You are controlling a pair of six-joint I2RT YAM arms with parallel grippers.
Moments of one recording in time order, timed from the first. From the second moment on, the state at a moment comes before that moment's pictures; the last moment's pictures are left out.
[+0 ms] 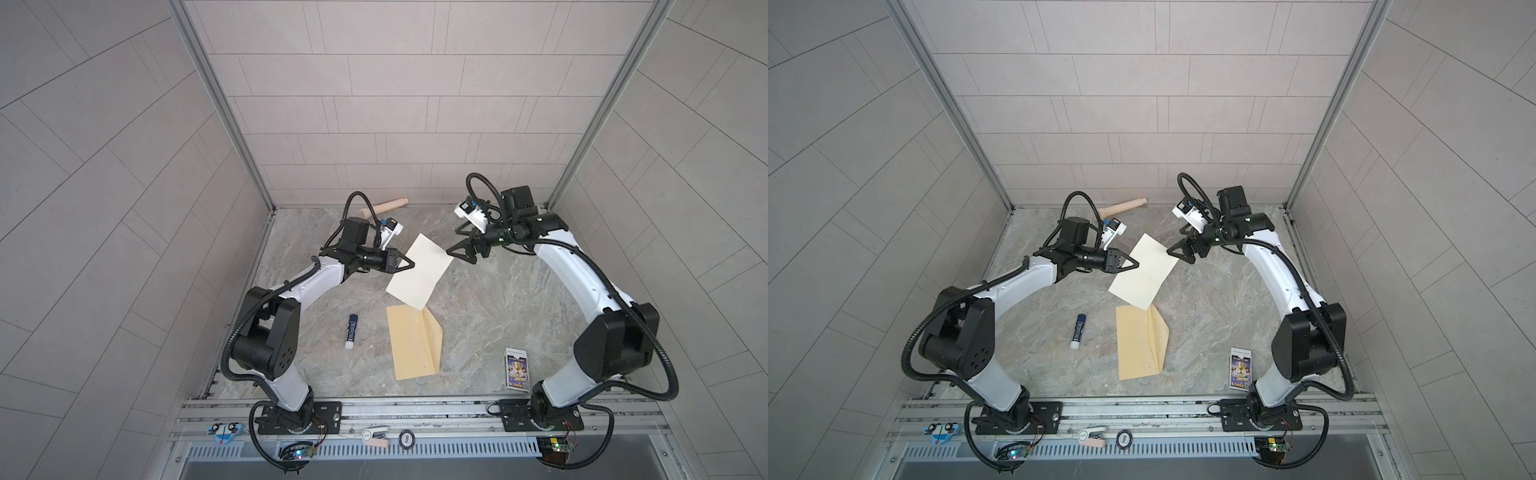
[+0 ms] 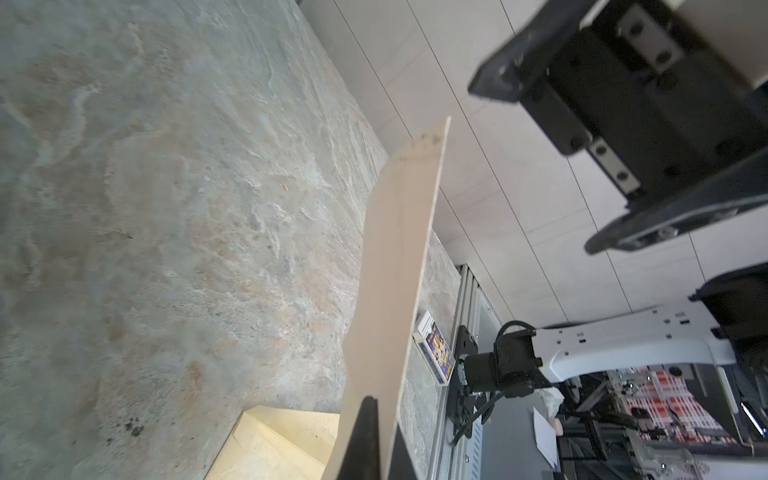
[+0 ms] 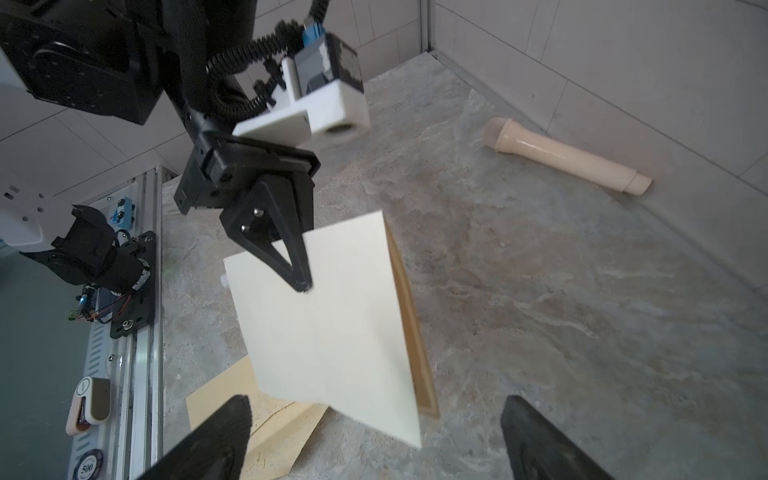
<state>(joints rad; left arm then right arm) -0.37 1.67 1.15 -0.16 0.98 -0.26 0.17 1.65 1.60 -0.84 -0.85 -0.57</state>
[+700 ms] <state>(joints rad) -0.39 1.64 1.22 -0.34 1.03 -0.06 0.28 1.89 1.83 -1.18 -1.04 -0.80</state>
